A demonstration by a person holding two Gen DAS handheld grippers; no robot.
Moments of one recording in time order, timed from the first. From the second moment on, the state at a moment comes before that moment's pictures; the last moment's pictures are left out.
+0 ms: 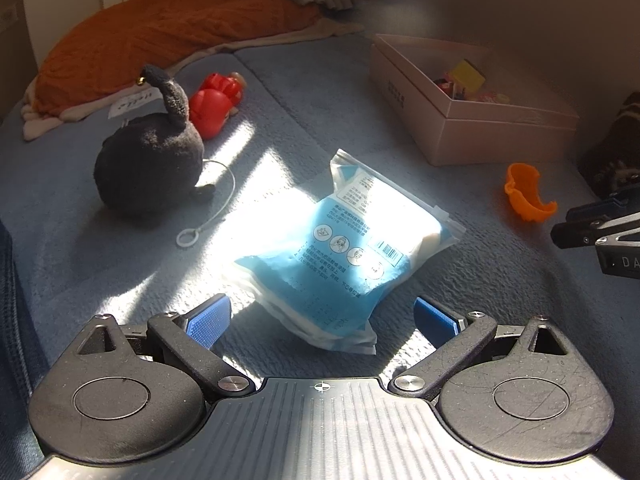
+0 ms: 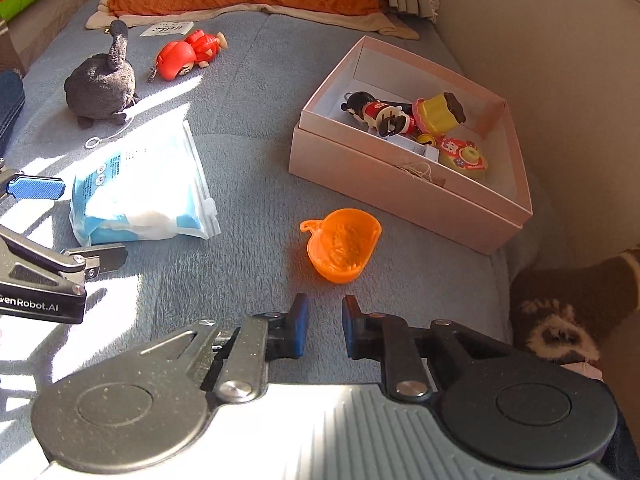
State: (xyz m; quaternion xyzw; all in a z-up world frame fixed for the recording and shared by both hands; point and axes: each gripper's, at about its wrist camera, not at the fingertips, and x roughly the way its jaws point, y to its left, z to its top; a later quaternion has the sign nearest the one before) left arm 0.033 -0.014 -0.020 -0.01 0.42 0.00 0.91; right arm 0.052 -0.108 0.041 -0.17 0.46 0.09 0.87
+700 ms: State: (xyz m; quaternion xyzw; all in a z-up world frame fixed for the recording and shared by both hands) left arm 0.035 -0.009 -0.022 -0.02 0.43 0.01 0.90; right arm 0.071 -0.094 0.026 -0.17 0.41 0.06 0.90
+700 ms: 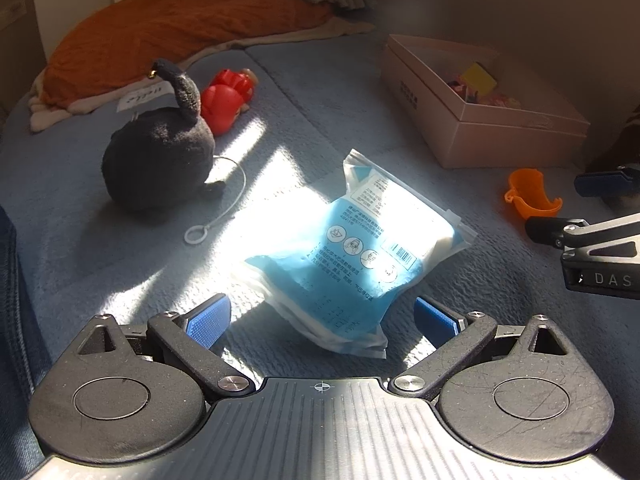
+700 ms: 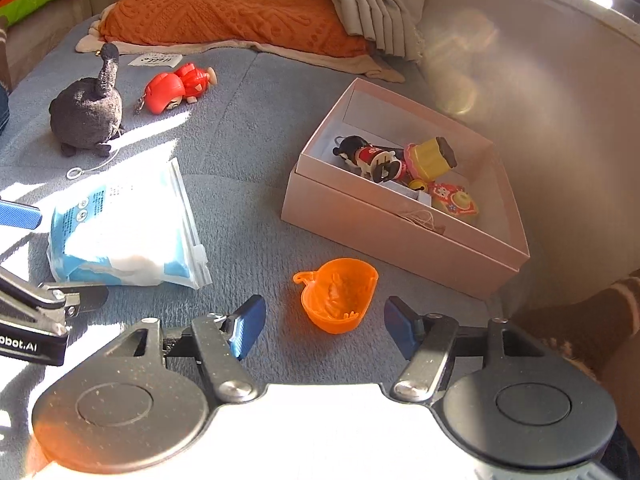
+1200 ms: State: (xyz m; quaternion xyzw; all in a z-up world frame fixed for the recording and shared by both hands) left arm 0.037 -0.015 -0.021 0.01 0.41 0.00 0.91; right arm 0.065 -0.128 0.061 -0.11 0.47 0.07 0.88
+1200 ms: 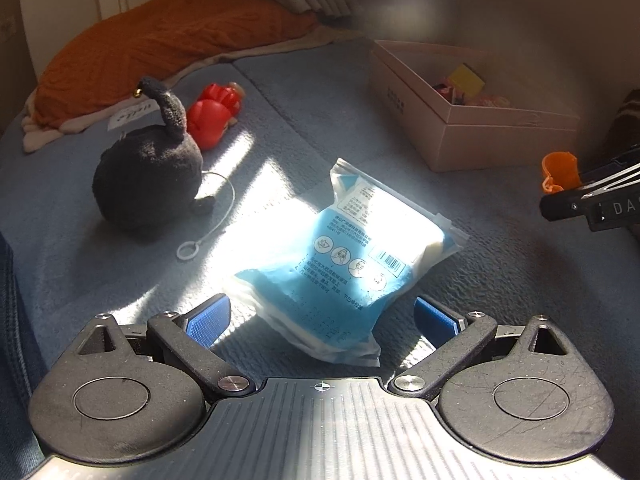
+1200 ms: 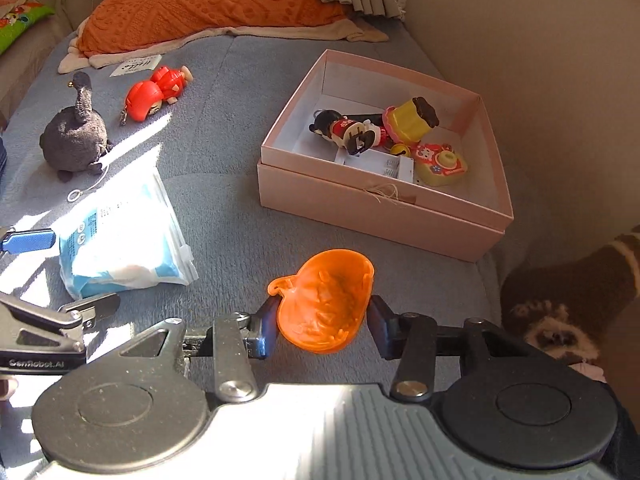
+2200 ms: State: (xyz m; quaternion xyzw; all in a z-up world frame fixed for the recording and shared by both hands) left arm 0.074 -0.062 -0.013 0.21 0.45 -0.12 0.86; right arm 0.005 -0.179 0.120 -0.02 0.46 0.13 0.88
